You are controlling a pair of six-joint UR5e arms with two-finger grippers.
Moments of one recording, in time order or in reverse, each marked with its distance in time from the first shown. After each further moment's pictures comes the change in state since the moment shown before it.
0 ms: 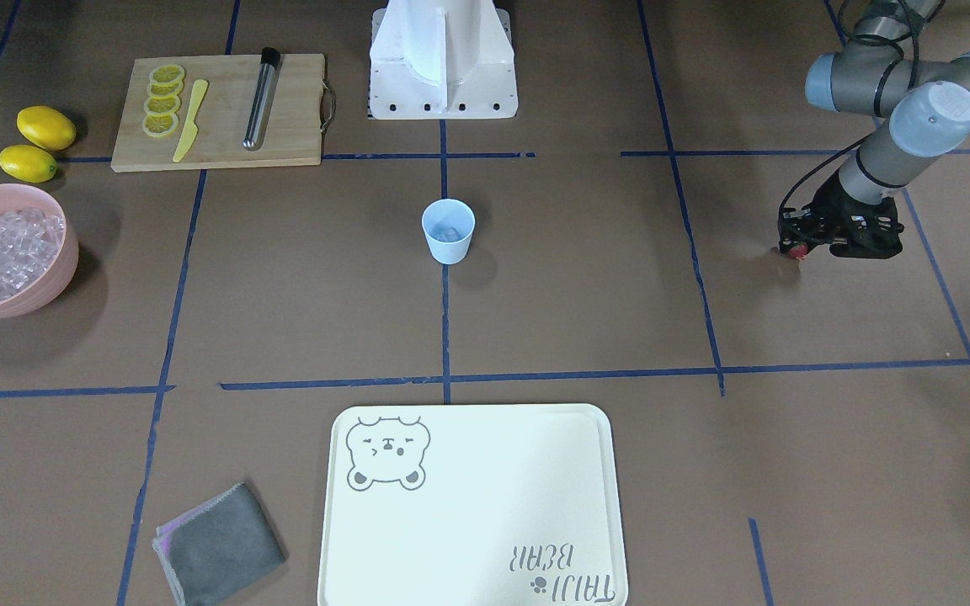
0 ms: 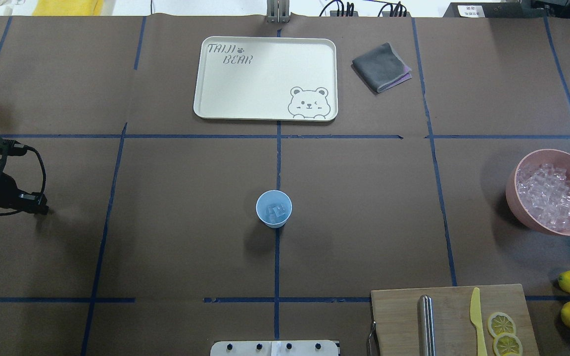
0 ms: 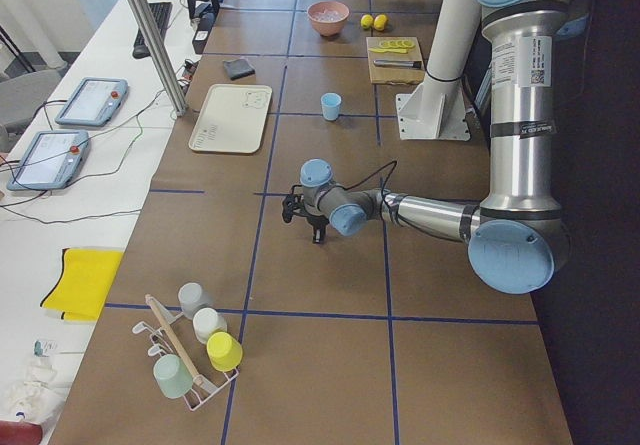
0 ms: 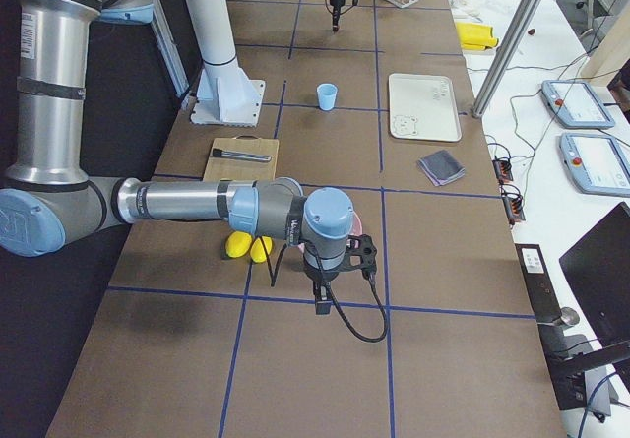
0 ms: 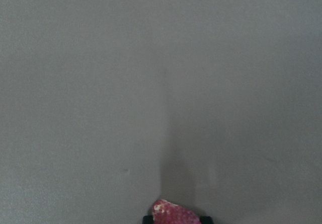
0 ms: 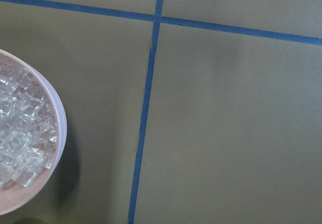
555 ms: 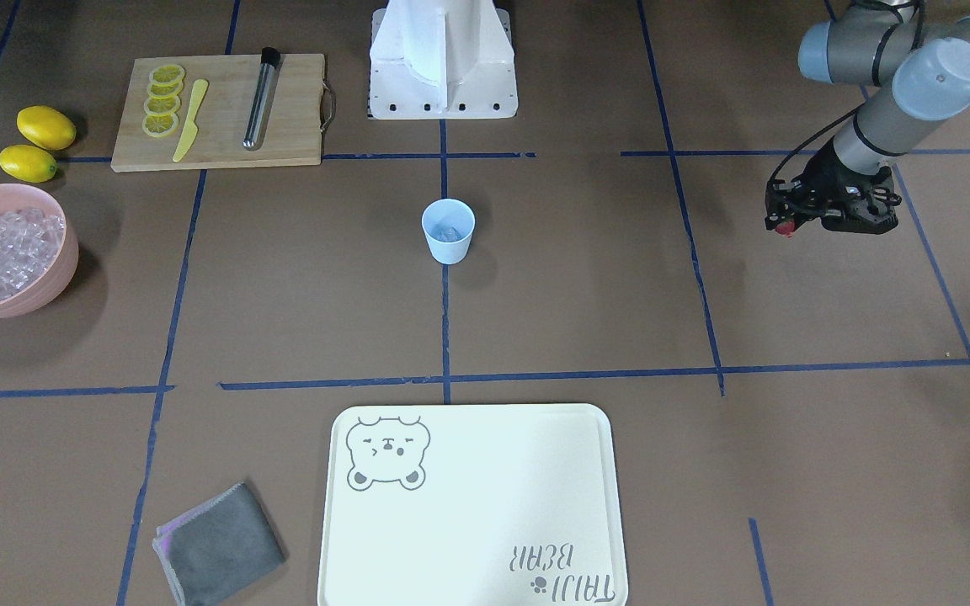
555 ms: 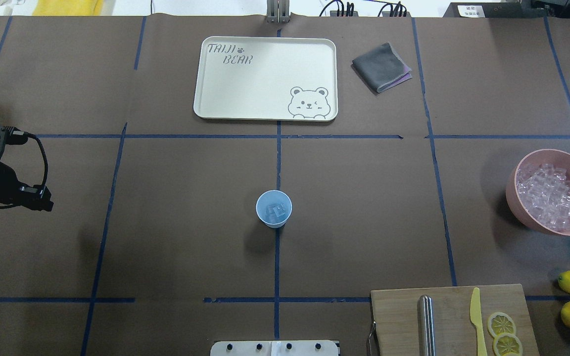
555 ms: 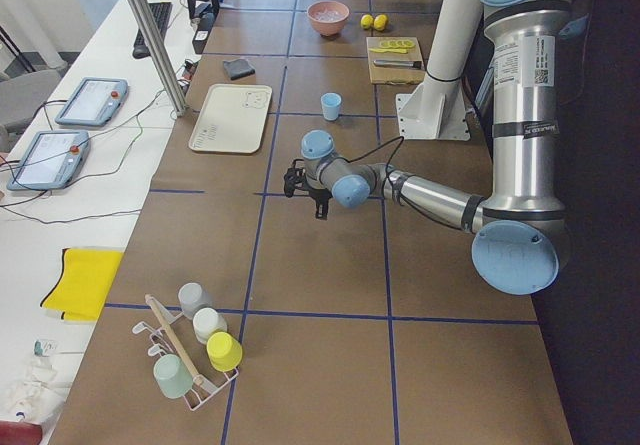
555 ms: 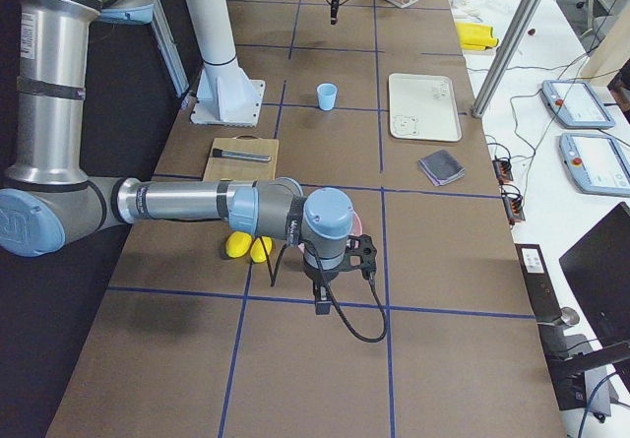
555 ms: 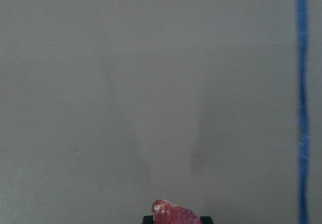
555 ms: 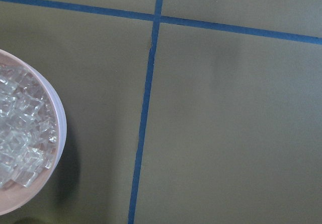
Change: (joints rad) left arm -0.023 -0.005 -0.247 0.263 -0.059 0.006; right arm 0.000 0.000 0.000 0.000 0.000 0.001
